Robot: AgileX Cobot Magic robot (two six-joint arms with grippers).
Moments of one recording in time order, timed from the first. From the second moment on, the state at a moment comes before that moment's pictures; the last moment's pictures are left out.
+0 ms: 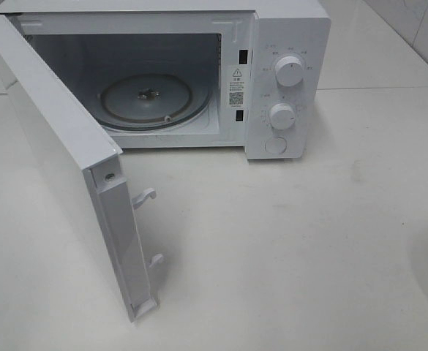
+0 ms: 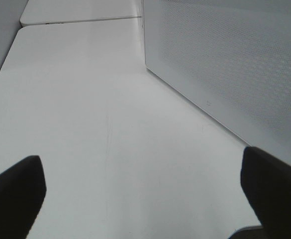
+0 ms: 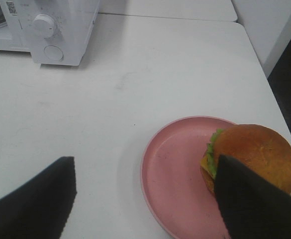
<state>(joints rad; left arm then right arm) 0.03 -0.01 -0.52 -0.10 1.09 0.13 0.10 0.00 -0.50 -0.11 1.01 0.05</state>
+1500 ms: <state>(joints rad) 0.02 0.44 -0.40 -0.10 0.50 0.13 0.10 0.00 -0.50 -0.11 1.01 0.05</state>
